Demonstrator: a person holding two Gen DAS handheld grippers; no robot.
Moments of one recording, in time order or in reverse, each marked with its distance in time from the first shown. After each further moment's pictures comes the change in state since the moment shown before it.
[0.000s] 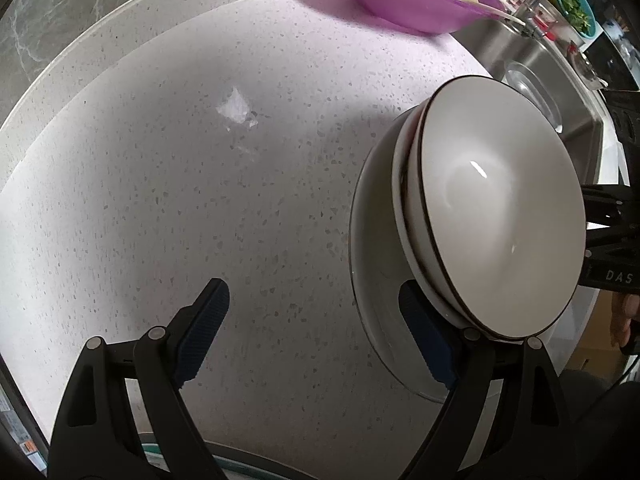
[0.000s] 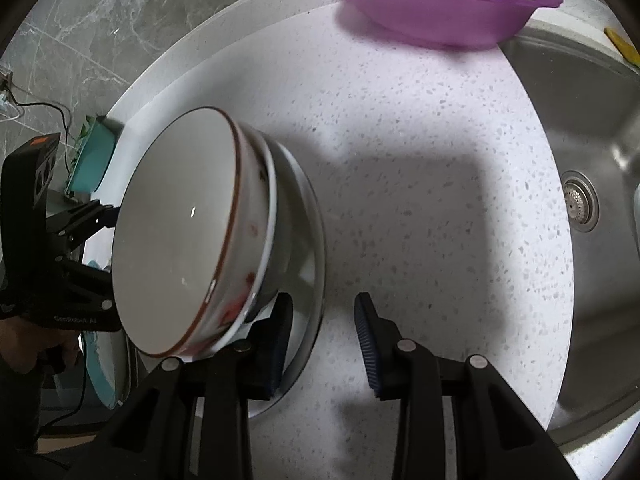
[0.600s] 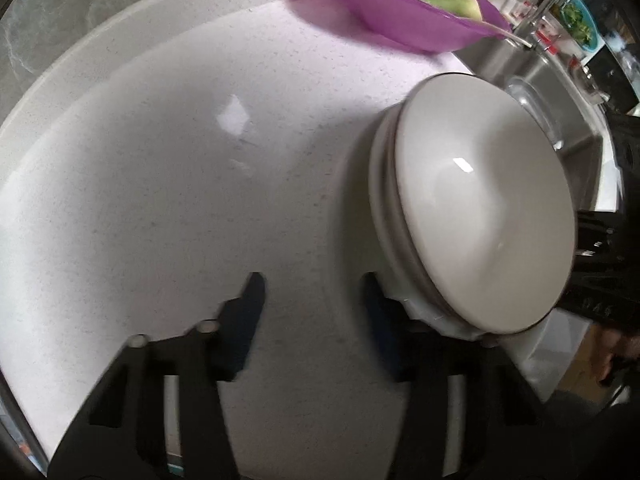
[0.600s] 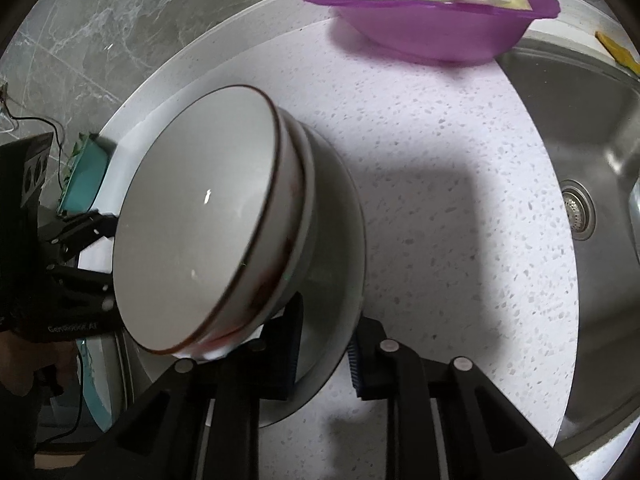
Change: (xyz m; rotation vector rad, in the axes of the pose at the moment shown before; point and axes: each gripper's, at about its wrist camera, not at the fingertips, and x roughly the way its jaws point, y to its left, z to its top) left arm 0.013 -0.015 0.035 -0.016 -0.016 -0.017; right arm 0.002 0.000 0.005 0.024 -0.067 -0.023
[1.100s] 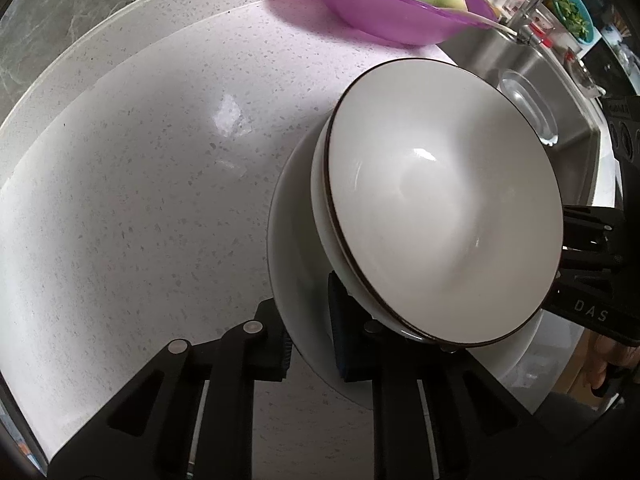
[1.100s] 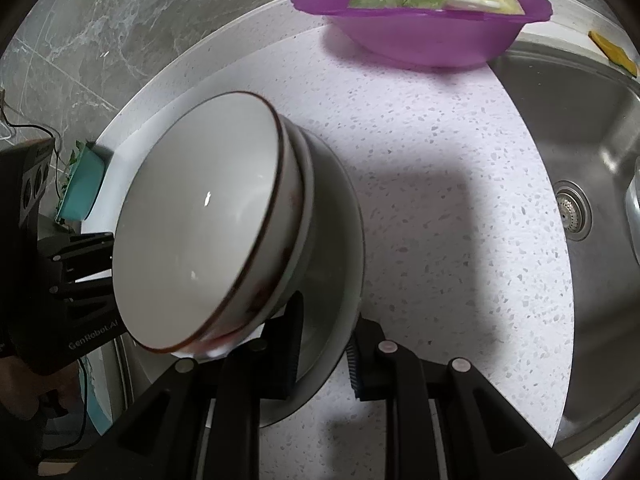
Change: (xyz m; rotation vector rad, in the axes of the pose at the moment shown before) left arm -0.004 -0.022 -0.003 0.004 -0.011 -0.009; right arm -0.006 -0.005 0.001 0.018 -0.022 -0.011
